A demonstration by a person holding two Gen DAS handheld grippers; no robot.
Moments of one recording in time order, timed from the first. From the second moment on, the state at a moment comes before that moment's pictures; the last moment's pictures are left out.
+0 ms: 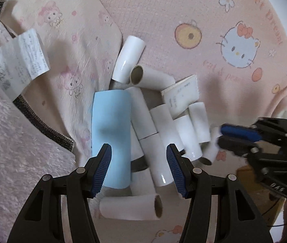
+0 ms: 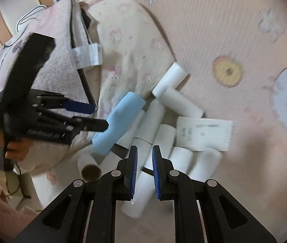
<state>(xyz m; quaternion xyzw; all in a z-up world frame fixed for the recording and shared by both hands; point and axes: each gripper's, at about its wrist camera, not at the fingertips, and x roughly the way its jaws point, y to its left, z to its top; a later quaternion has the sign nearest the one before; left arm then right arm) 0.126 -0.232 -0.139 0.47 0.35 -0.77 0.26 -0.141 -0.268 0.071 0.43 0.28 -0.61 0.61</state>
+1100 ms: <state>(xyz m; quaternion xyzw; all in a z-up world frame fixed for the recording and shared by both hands) 0.122 -0.244 -0.209 0.50 0.31 -0.75 0.29 -0.144 -0.380 -0.040 0.61 0.09 -0.53 0.58</state>
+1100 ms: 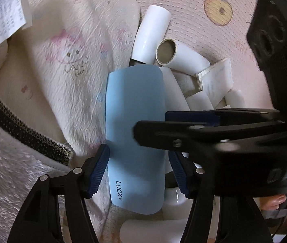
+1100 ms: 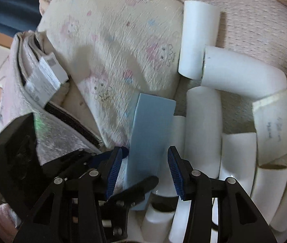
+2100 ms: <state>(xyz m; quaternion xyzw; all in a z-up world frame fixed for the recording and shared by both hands) 0.089 -0.225 -0.160 0.46 0.25 -0.81 0.25 -0.169 -0.352 -0.003 0.62 0.00 -0.54 0.58</state>
